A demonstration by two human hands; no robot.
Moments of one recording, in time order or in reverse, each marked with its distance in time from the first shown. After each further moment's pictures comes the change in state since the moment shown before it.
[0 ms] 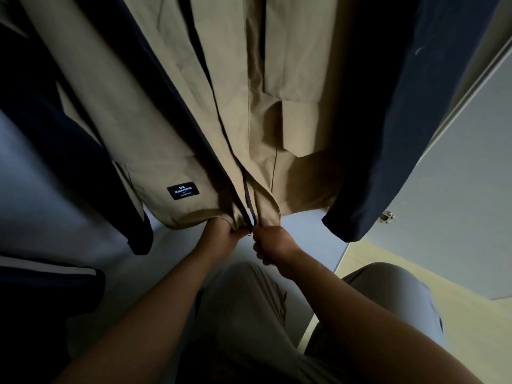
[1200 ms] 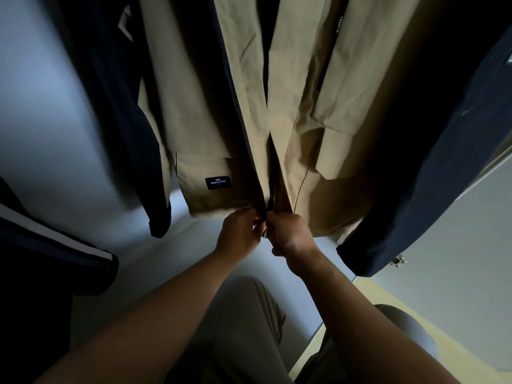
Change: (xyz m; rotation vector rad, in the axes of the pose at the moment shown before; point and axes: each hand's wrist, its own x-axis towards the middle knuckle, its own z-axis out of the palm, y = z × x) left_hand 0.017 0.020 0.002 0.245 0.385 0.223; right_hand -0.015 -0.066 -0.009 0.053 0.074 -0.180
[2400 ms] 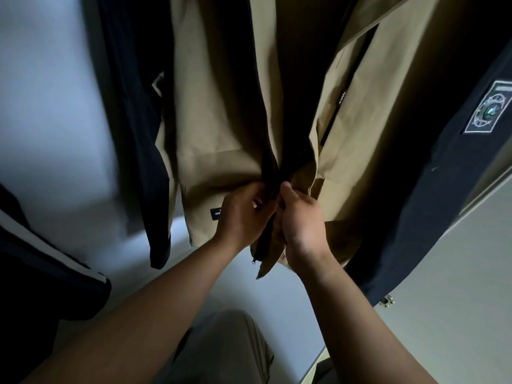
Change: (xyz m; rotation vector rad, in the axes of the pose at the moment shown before) left_hand 0.071 0.067 -0.058 -0.174 0.266 0.111; right_hand -0.042 -0.105 -0.012 0.284 0.103 -0.304
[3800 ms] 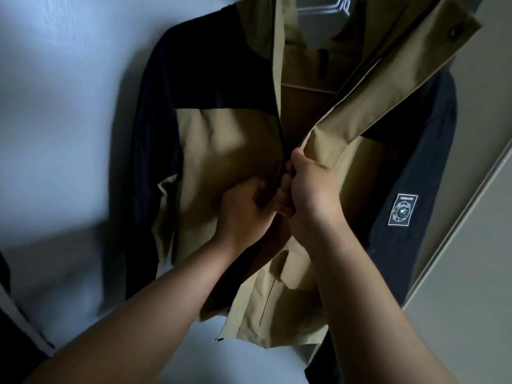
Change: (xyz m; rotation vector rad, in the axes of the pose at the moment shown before) left_hand 0.103 0.128 -0.065 -0.068 0.222 0.215; right_hand -0.024 -0.193 0.013 0.054 -0.012 -0.297
